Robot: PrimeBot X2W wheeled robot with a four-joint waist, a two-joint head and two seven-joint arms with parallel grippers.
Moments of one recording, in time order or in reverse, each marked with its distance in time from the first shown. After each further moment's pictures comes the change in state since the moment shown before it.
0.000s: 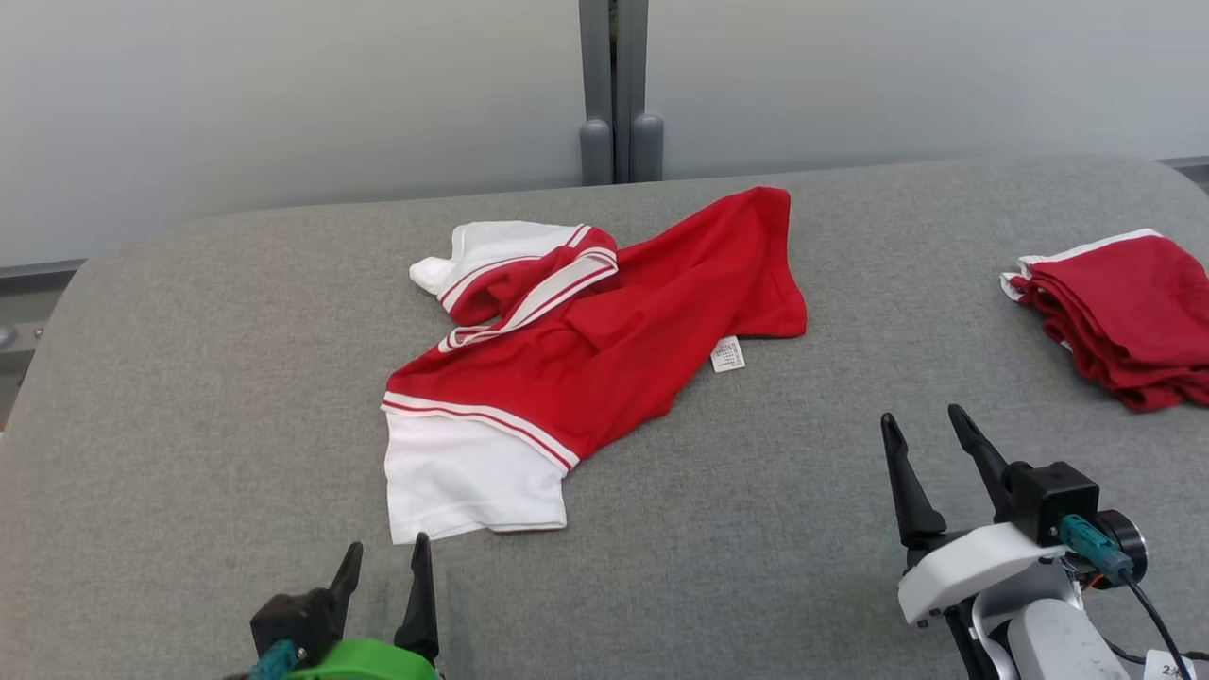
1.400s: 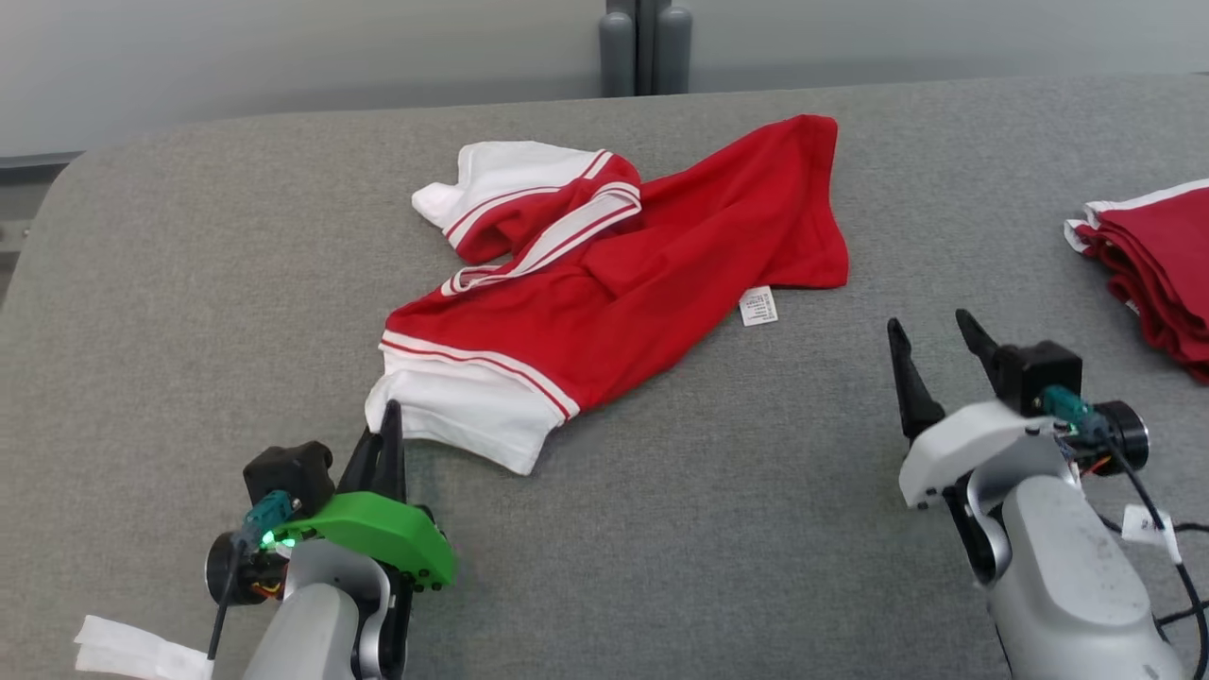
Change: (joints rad) left arm -0.267 0.015 -0.046 0.087 -0.083 0.046 0.075; right arm -0.267 0.000 -0.056 0.238 -0.104 0.000 0.028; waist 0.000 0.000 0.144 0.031
